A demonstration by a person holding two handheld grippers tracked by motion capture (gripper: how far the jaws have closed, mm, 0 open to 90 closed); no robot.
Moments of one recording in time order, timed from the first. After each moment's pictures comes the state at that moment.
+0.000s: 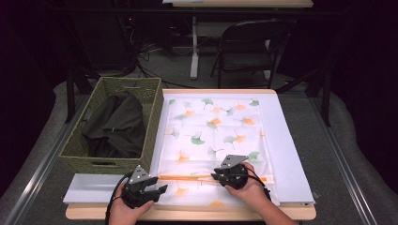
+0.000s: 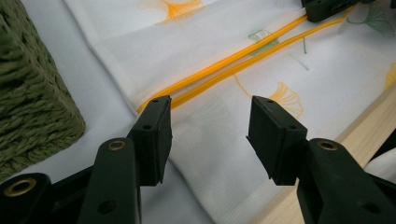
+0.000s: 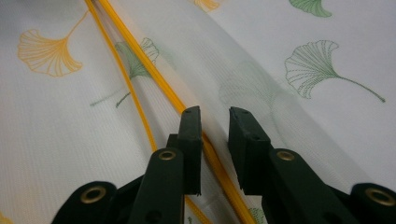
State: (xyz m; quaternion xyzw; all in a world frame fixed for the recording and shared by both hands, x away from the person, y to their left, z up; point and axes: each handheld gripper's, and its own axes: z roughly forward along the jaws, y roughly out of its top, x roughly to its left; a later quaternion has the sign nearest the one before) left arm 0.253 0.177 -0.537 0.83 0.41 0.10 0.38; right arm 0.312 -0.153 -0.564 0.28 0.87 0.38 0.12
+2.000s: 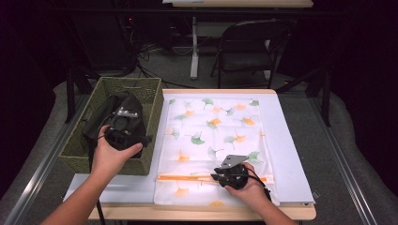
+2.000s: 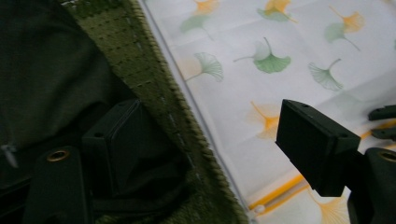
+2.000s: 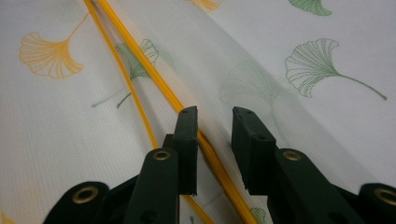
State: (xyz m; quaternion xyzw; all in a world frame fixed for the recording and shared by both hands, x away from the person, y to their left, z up) left arm 0.357 0.199 -0.406 0.80 0.49 0.16 0.30; right arm 0.311 -0.154 -0.564 0.28 0.87 0.39 0.12
